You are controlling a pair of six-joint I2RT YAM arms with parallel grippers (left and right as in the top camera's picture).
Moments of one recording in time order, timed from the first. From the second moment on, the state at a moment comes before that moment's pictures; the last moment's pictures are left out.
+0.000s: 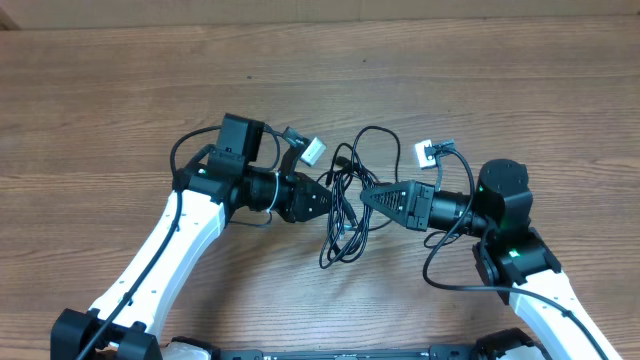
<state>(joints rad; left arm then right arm) -0.31 1.46 1.02 -0.64 1.05 -0.01 0.27 1.06 0.58 0.16 -1.00 0.91</state>
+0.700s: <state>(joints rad) -0.30 1.46 1.02 -0.62 1.27 0.06 0.27 1.14 0.58 0.04 -0.81 0.90</state>
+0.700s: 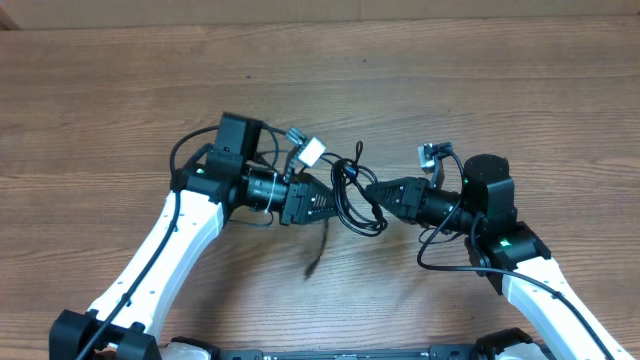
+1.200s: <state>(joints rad) -0.28 1.46 1.02 -0.66 0.65 -0.36 0.27 1.14 0.58 -0.02 -0.72 0.88</state>
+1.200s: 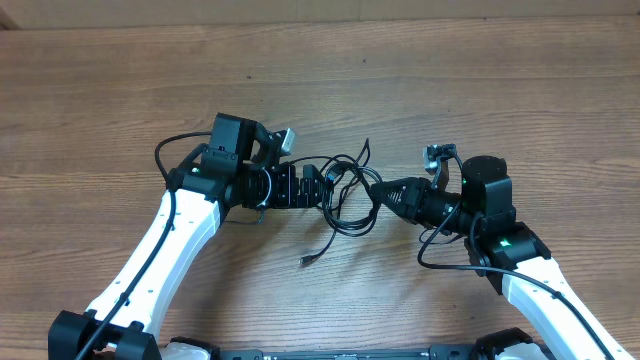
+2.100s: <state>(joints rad) -0.25 1.46 1.02 -0.75 0.83 -1.03 0.28 1.14 0.58 0.01 -0.34 0.97</state>
